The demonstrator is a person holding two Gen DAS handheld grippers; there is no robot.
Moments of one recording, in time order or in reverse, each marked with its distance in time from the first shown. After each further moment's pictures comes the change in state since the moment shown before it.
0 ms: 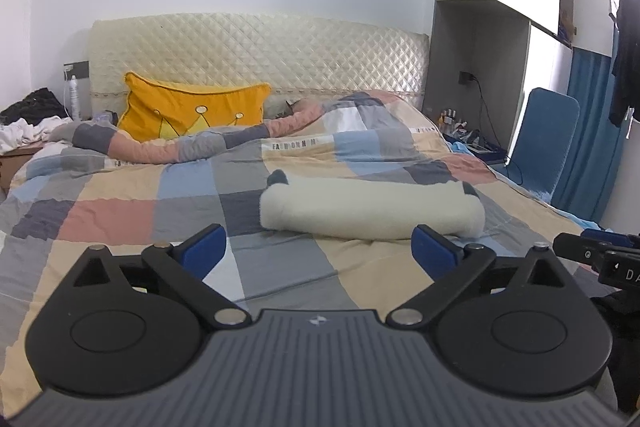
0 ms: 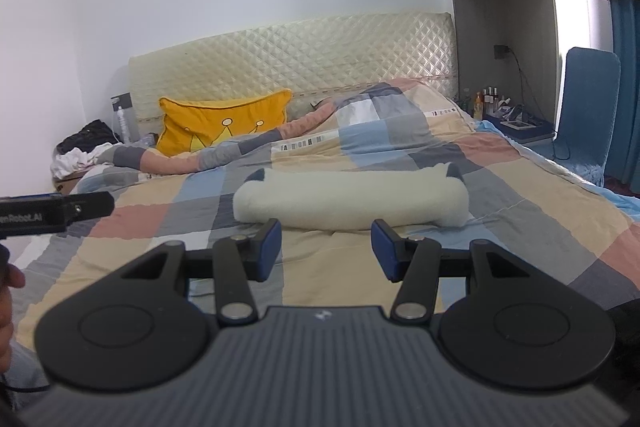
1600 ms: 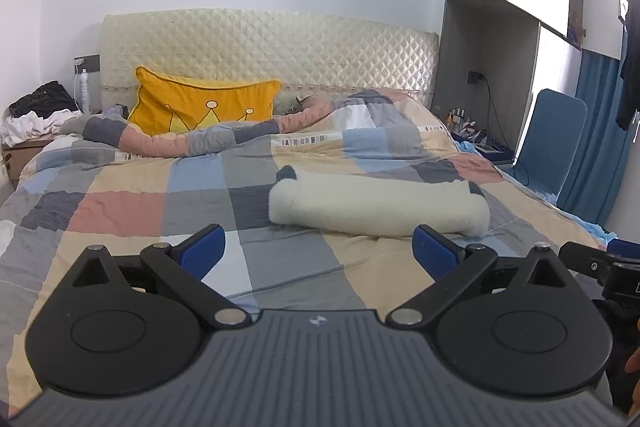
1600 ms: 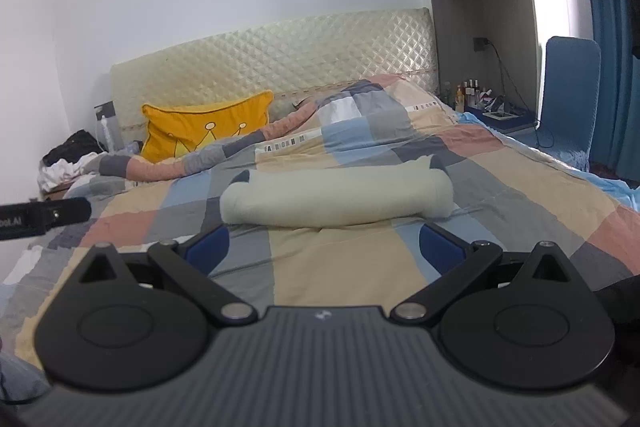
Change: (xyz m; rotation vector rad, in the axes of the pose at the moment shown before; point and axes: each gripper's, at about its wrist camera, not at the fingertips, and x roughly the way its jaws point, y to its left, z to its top) left arm -0.012 -0.001 0.006 -0.025 0.015 0.025; right arm -0.006 -0.004 -0.004 0.047 -0.003 -0.053
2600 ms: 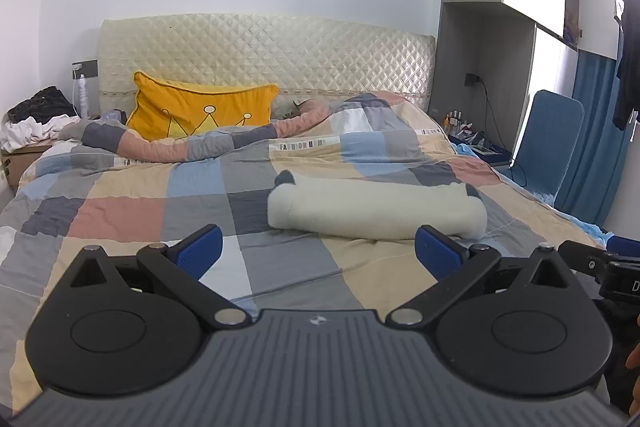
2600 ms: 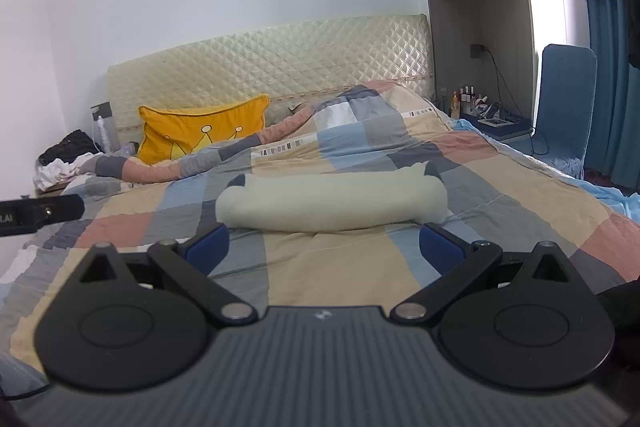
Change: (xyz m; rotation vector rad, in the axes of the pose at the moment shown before) left arm -0.010 -0.002 0.003 0.008 -0.010 -0.007; right arm -0.002 0.003 0.001 -0.012 -0.011 -0.013
